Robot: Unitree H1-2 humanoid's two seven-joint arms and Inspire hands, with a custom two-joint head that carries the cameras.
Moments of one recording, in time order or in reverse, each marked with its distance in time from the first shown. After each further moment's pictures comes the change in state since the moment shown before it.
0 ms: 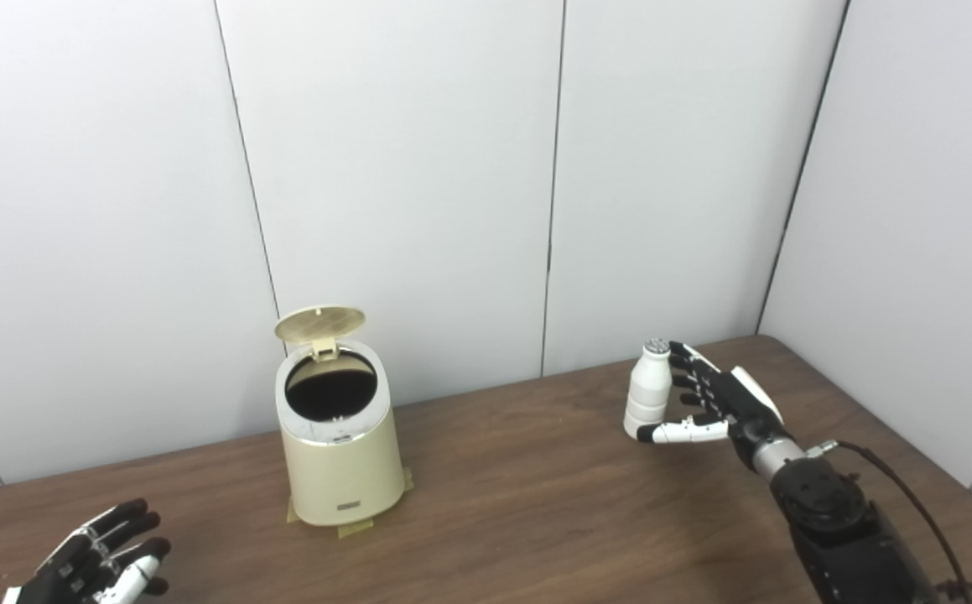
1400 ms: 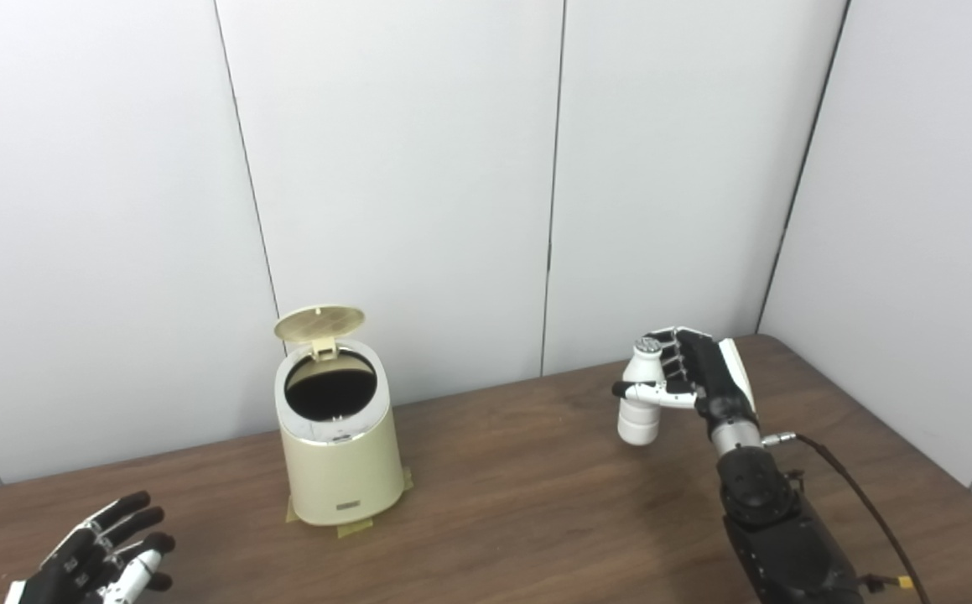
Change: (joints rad) left arm 0.000 0.010 -0.029 -0.021 0.000 0.010 0.021; right arm -0.121 0.092 0.018 0.185 -0.101 -0.230 -0.331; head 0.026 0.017
